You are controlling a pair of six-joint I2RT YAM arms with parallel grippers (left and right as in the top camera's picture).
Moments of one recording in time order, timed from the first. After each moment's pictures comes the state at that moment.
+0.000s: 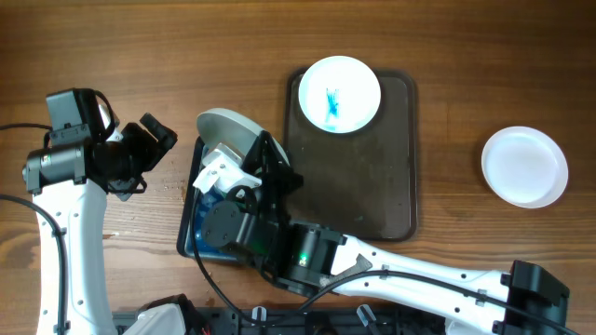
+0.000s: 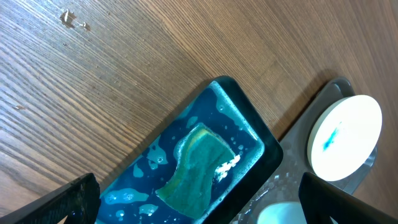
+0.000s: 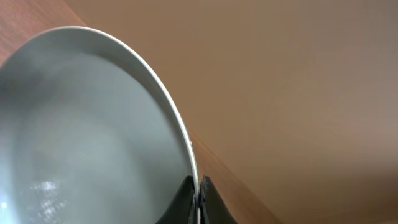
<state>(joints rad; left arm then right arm) 0.25 1.30 1.17 -1.05 0.24 -0.58 1.26 1.59 1.24 -0.13 1.18 -0.40</state>
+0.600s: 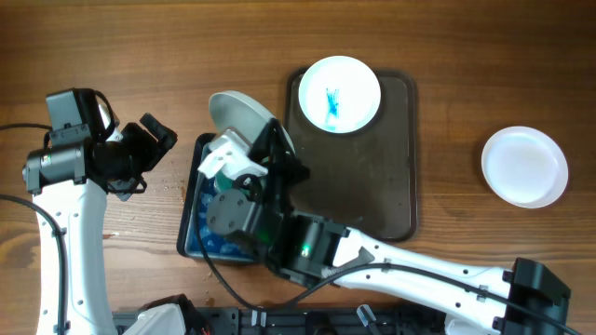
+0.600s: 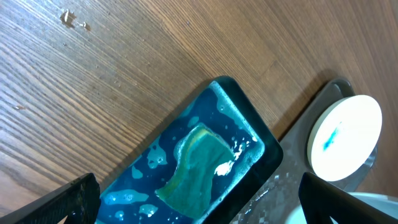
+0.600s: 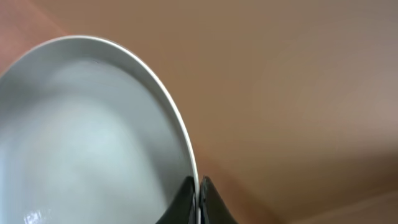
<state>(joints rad) 0.25 1.30 1.17 -1.05 0.24 -0.58 1.21 1.60 1.25 -0.15 1.21 -0.34</state>
